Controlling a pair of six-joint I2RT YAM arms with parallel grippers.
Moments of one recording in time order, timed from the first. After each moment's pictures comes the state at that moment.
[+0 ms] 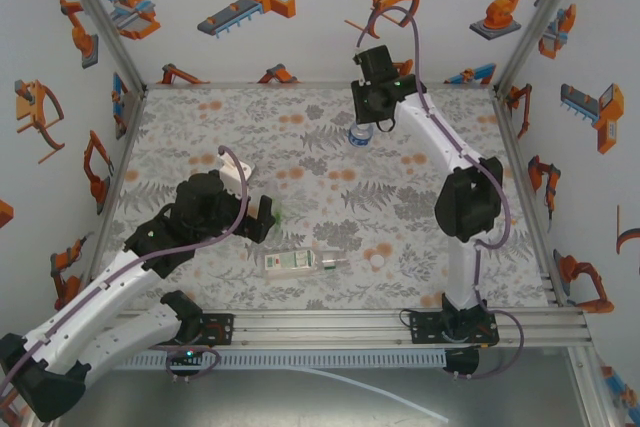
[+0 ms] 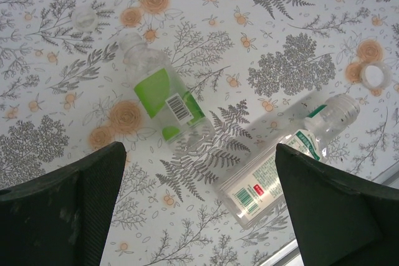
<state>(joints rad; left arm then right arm) -0.73 0.80 0.77 -0.51 -0.07 -0.10 0.43 2.05 1.99 -0.81 0.09 0.14</state>
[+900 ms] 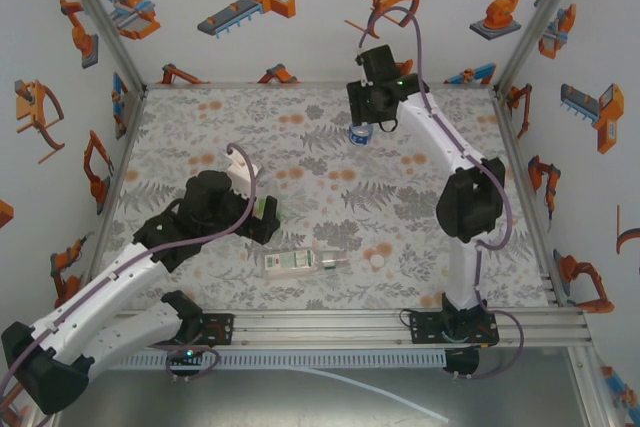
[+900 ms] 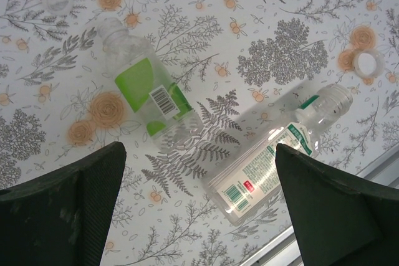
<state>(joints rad) -0.73 0.86 0.78 -0.52 -0.01 -0.13 0.43 2.01 1.98 -0.83 0.08 0.14</state>
